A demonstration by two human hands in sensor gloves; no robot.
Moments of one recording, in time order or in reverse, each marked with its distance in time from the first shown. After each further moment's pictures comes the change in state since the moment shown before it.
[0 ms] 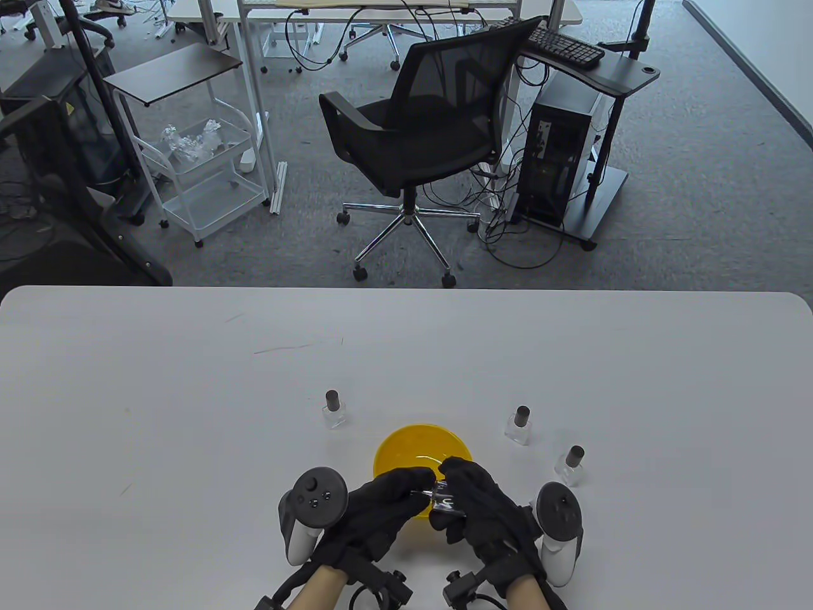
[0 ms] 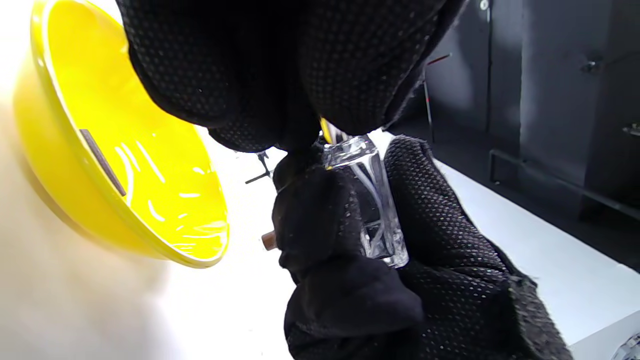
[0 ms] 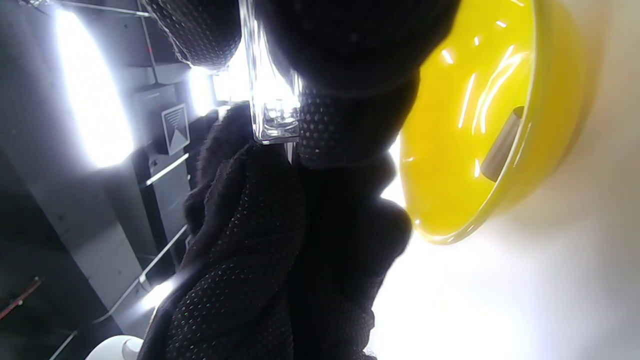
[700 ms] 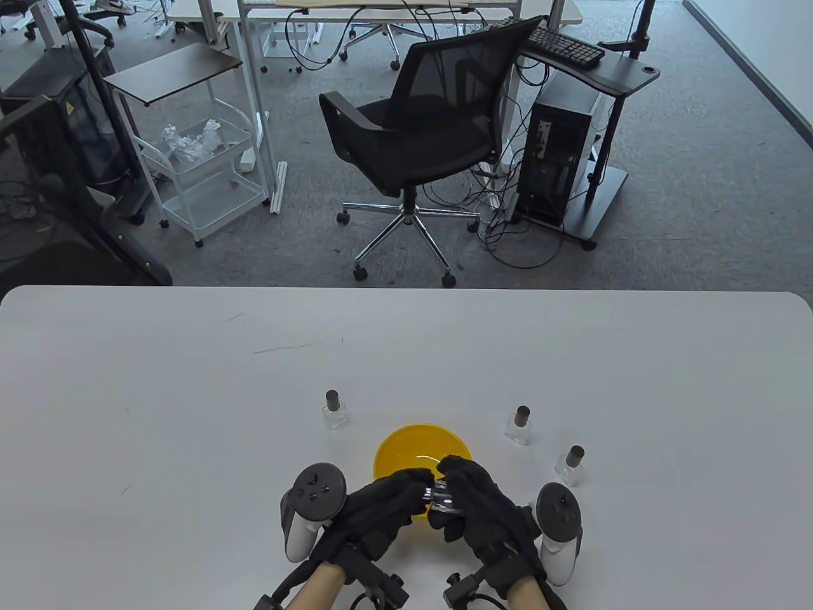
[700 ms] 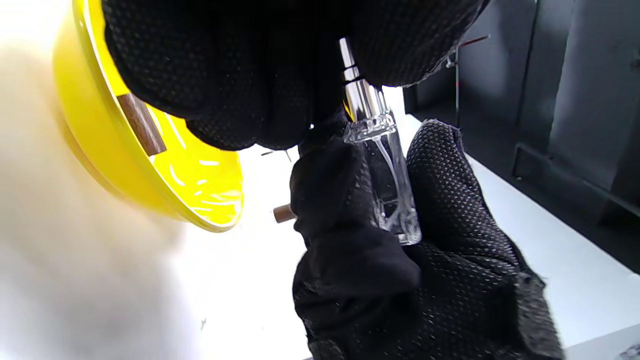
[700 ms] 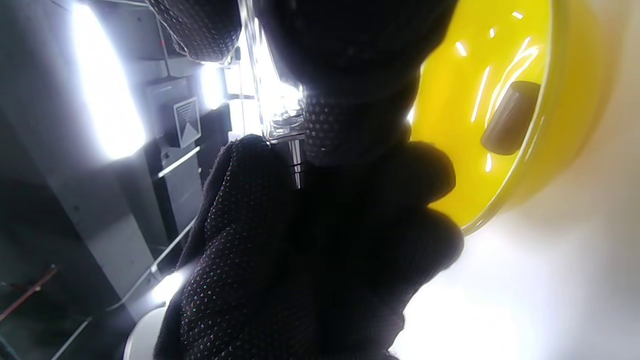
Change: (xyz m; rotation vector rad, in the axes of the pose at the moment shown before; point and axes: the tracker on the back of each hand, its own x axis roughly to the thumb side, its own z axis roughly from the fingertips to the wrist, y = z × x) left_hand -0.010 -0.002 -0.002 -0.086 0.079 0.037; right_hand 0.001 0.002 0.000 0.018 -0.037 0.016
